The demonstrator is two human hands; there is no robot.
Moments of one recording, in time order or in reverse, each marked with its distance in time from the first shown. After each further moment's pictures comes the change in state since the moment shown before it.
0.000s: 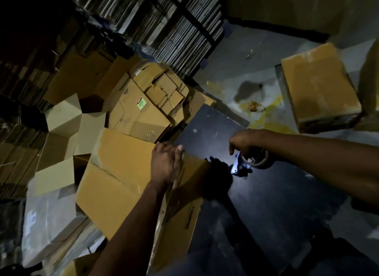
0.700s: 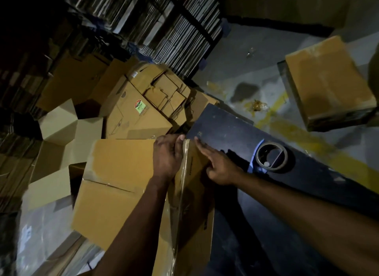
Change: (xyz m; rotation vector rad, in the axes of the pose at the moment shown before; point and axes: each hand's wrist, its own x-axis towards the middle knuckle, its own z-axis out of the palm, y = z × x) left_hand 0.050 -0.031 0.015 -0.243 0.187 0.087; right_hand 0.053 -0.113 0.051 0.888 0.659 -0.301
